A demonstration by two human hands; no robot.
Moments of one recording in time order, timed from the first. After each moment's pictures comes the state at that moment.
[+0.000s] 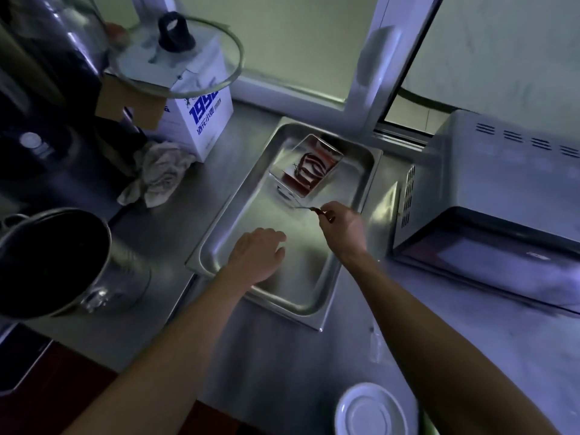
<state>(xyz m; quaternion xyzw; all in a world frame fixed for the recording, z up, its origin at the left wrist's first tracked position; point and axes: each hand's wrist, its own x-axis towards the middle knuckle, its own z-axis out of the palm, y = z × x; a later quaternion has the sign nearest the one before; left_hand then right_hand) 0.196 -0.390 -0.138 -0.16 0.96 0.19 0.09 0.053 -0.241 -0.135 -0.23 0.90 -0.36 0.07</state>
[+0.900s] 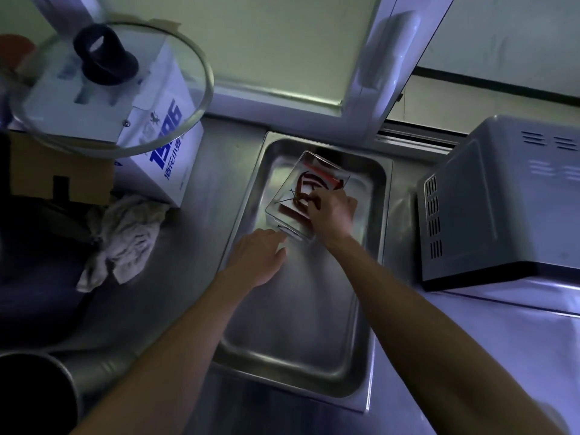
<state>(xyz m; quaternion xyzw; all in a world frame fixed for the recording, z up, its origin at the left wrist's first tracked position) 0.076 -0.501 -0.174 -0.10 0.96 0.20 0.15 -0.055 -0.366 -0.181 -0.16 0.95 -0.27 0.02</state>
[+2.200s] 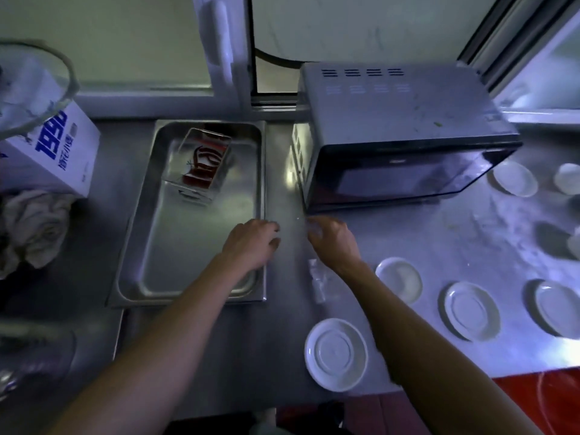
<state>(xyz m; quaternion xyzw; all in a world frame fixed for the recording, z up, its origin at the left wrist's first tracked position) 0.137 -0.271 -0.122 0.05 0.98 0.16 0.12 0.113 -0.069 -0.131 -0.08 0.95 -0.30 0.08</state>
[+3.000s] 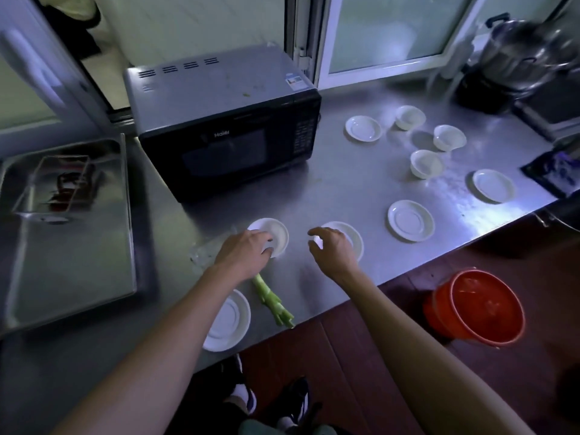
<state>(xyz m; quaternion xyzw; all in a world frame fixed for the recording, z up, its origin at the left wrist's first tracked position) 0.216 0.012 -0.110 0.18 0.97 0.14 0.13 0.257 0.226 -0.129 0.08 0.95 -0.30 0.01</state>
